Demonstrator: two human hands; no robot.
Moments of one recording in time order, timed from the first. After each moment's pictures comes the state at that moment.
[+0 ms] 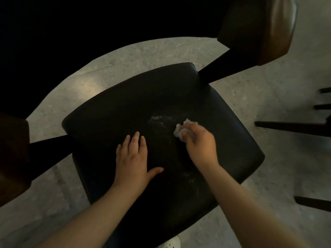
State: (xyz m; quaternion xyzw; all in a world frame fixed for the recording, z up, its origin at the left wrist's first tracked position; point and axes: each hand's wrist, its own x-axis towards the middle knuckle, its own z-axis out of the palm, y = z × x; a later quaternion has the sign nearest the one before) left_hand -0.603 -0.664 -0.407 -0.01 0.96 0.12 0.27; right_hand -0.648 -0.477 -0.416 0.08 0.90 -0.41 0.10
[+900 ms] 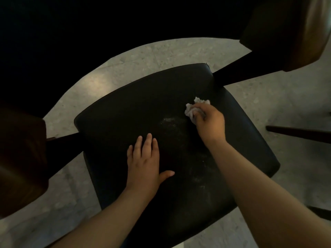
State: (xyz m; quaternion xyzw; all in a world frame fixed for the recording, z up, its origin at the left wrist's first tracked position) left_hand -0.602 -0.665 -0.415 0.00 0.96 0.09 0.28; right_hand -0.714 -0.489 -0.425 0.07 0.91 -0.40 0.07
